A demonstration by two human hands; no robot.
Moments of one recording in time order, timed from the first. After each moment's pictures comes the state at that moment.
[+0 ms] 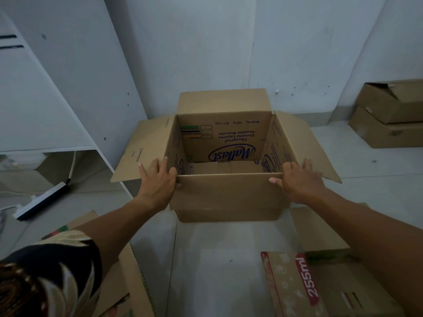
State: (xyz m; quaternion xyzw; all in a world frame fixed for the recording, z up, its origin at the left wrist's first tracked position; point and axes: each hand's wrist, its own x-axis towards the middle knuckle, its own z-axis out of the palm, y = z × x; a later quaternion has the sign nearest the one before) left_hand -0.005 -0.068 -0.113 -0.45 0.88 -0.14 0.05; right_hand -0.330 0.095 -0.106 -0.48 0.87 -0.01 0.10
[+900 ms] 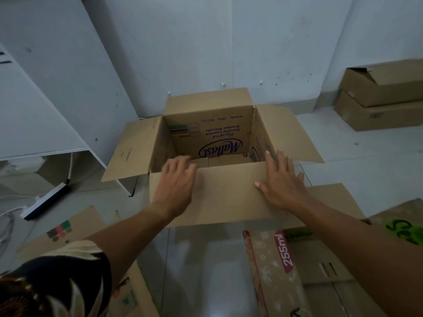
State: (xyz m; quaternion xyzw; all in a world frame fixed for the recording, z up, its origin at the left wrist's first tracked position) left_hand -0.057 0.027 -0.086 -0.34 0.93 -0.13 -0.07; right_hand -0.311 0.155 -0.116 -0.50 0.86 -0.09 0.08
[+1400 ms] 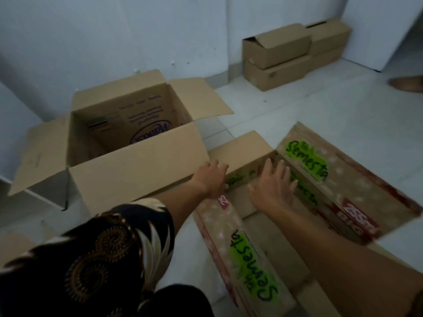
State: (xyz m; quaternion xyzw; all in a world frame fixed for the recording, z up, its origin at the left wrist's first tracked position) left_hand -0.214 0.198 -0.143 -0.12 0.99 0.02 0.12; right_hand -0.275 0.359 -0.156 -0.17 0.97 -0.14 0.07
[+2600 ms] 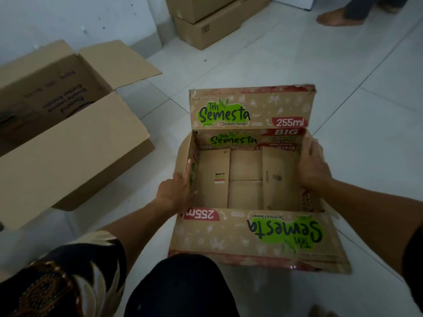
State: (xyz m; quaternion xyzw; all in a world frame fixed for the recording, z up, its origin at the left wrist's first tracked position) left_hand -0.169 0.269 -0.239 -0.14 0.97 0.01 0.19; right_hand -0.335 0.587 -0.248 -0.04 0.98 -0.16 0.11
